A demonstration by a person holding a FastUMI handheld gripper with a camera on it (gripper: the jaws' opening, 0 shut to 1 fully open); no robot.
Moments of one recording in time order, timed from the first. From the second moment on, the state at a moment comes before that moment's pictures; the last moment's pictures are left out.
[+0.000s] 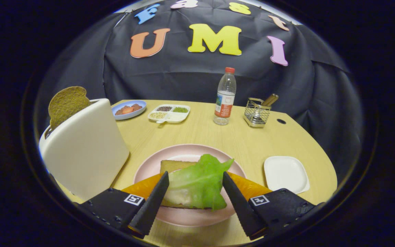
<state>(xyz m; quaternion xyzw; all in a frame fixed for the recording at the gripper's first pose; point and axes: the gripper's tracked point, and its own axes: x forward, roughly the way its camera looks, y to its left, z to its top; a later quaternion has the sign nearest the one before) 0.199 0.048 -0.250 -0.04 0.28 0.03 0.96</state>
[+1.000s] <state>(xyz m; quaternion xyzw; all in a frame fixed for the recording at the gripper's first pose) 0.168 0.206 -0.083 -0.01 0.23 0.06 0.97</state>
